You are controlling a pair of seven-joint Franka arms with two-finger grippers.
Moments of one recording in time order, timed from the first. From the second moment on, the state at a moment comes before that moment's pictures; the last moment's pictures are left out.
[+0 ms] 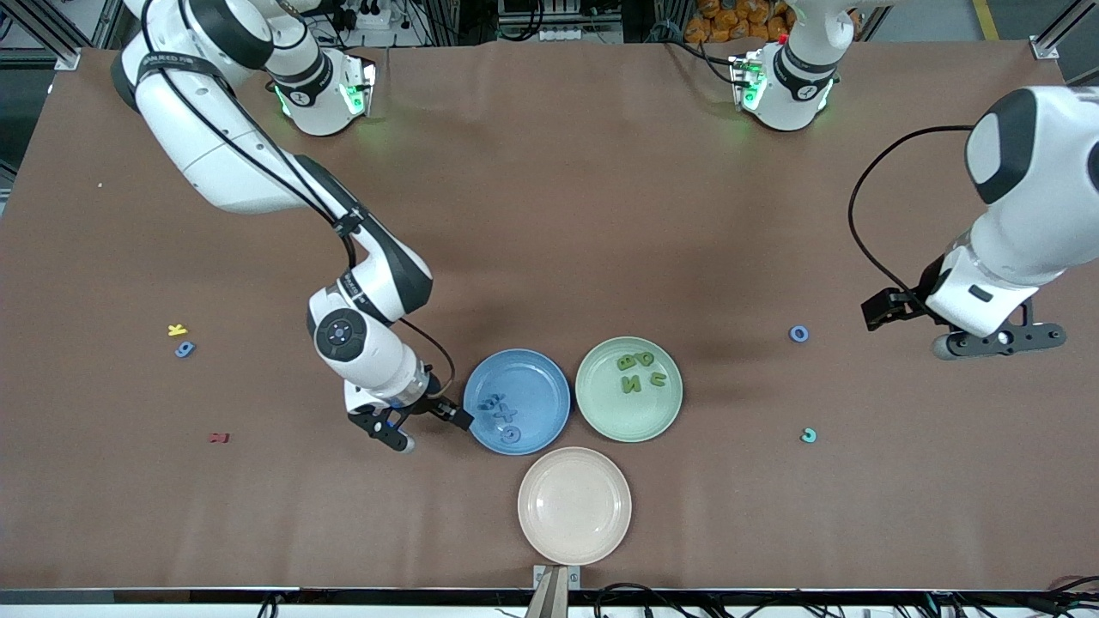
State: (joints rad) left arm 0.04 0.17 -0.15 -1.71 0.07 1.92 -0.21; right arm 0.04 0.92 0.46 -1.41 -0.36 2.45 1.06
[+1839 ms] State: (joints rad) left arm 0.02 0.08 -0.15 -1.46 0.06 1.55 -0.05; right arm -0.42 0.44 0.46 -2.05 -0.53 2.43 0.35
